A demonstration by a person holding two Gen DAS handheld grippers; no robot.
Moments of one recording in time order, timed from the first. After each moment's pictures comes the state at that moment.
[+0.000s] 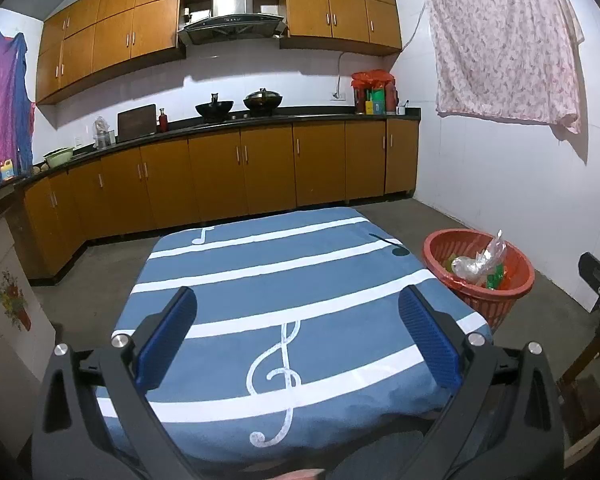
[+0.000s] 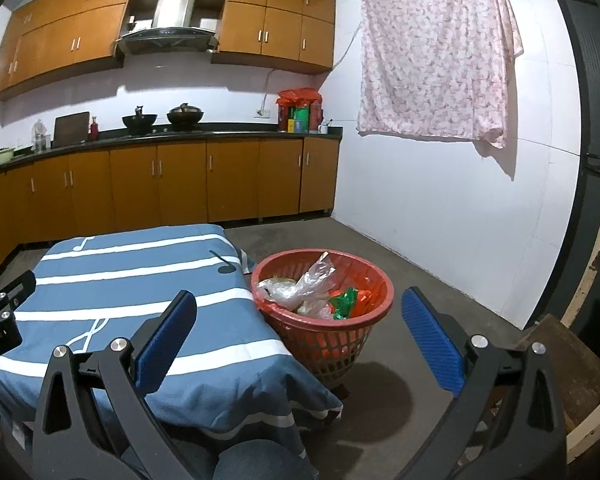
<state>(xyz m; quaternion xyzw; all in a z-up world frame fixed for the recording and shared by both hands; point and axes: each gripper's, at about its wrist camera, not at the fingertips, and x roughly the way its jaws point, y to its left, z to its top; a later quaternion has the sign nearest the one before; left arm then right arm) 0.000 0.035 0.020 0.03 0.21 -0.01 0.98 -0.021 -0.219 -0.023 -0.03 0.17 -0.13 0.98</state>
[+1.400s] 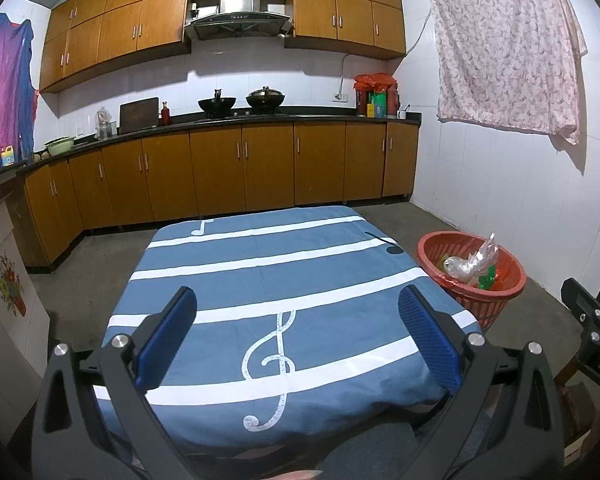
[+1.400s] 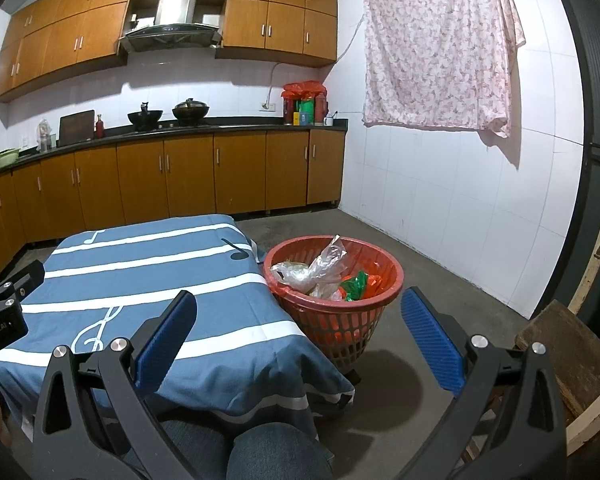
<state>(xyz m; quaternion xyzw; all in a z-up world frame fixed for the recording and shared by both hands) -0.013 0.031 0.015 0.01 0.21 -0.01 0.98 -0.038 -0.205 -0.035 -0.02 0.18 -0.12 0.98</state>
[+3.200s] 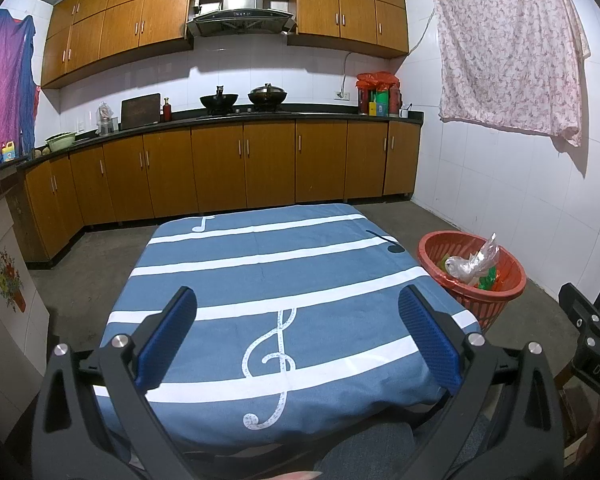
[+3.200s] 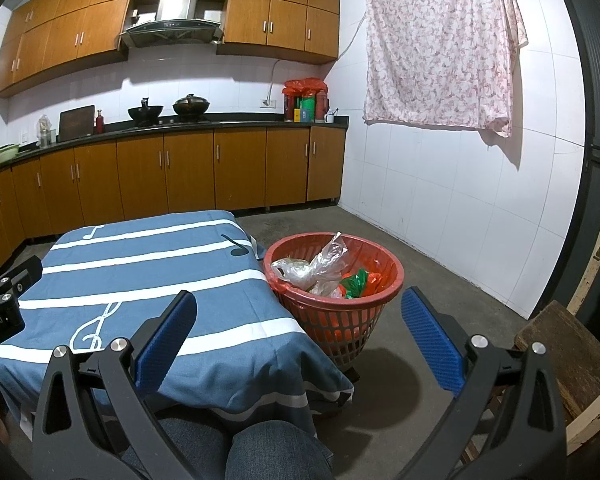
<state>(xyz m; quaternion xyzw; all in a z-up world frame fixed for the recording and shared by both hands) -0.015 0.029 0.016 0.00 0.21 -0.01 0.98 -0.037 -0.206 -0.033 -0.02 0.18 -0.12 0.98</state>
